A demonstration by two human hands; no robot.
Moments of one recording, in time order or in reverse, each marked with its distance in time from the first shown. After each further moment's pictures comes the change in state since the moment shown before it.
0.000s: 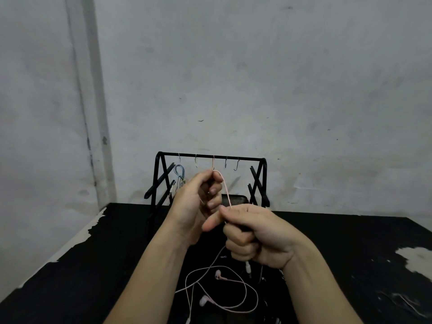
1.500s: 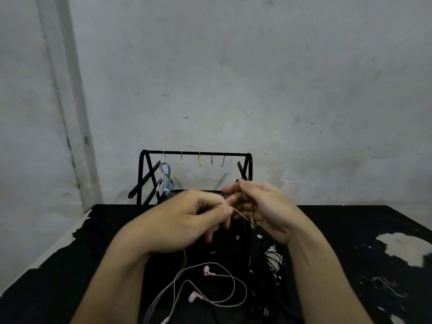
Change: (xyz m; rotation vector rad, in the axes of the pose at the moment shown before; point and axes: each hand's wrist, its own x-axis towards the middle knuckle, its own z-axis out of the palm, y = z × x) left_hand -0.052 0.039 0.023 1.249 -0.535 0.081; right_hand -0.011 -0.016 -0.022 -0.206 0.574 -0.172
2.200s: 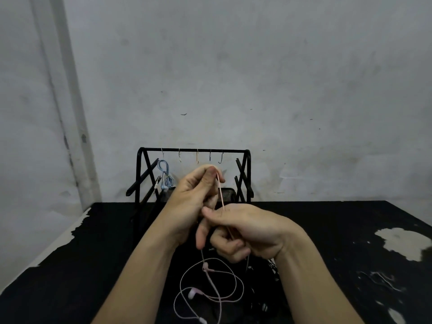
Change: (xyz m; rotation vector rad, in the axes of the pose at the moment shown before) left_hand 0.041 -0.035 0.032 -0.819 0.464 0.076; right_hand -0.013 0.008 0.020 -0.068 -0.622 0.247
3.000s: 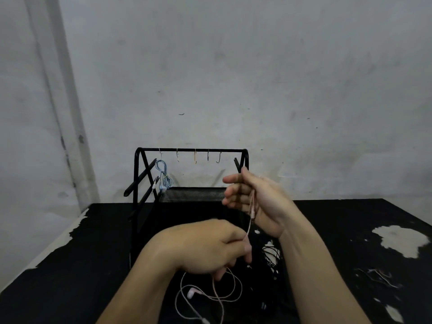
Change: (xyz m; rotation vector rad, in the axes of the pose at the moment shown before) left_hand -0.030 0.021 0.020 0.998 -0.751 -0.374; right_hand 0.002 -0.005 -0.031 0.262 0.669 -0.297
